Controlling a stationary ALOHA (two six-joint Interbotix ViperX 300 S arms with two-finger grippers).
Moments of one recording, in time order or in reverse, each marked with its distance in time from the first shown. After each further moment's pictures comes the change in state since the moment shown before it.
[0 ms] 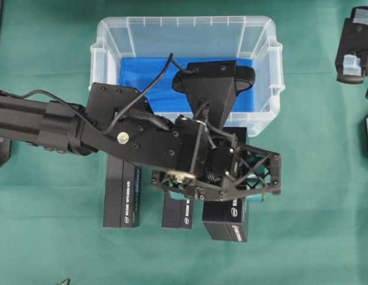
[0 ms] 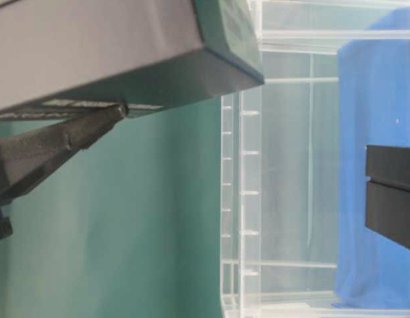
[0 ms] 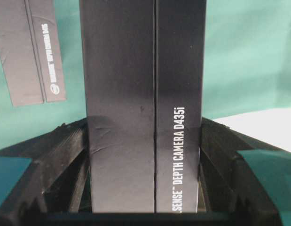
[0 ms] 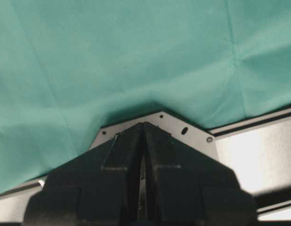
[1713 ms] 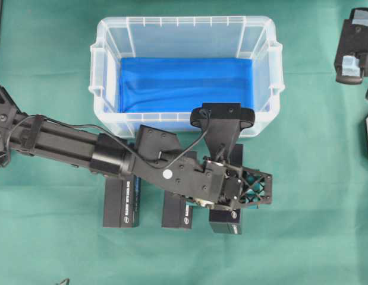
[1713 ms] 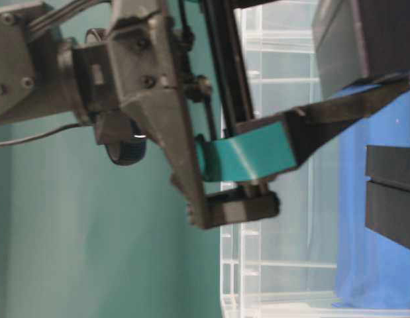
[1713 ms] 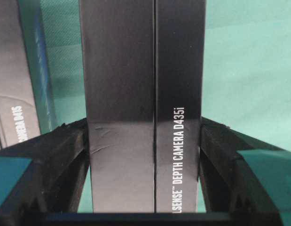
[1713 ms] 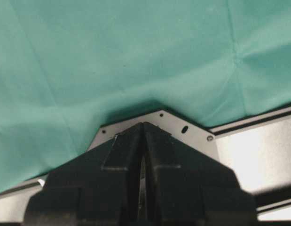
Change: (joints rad) left arm -0.026 0.104 0.282 0.081 -0.311 -0.044; right arm 0.000 0.000 0.009 0.000 0.000 0.003
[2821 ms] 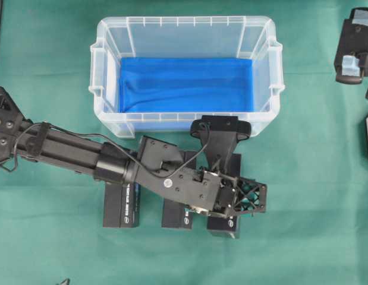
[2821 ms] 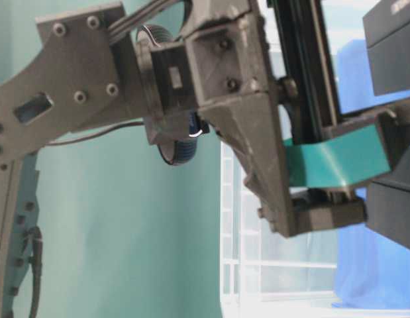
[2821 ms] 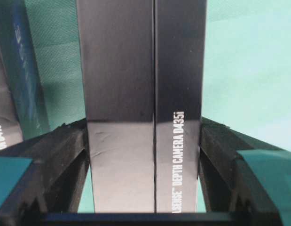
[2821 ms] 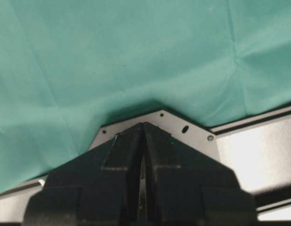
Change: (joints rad) left arm -0.015 0.017 0.086 -0.005 -0.114 0.002; right arm 0.000 0.000 0.000 0.000 0.000 0.005
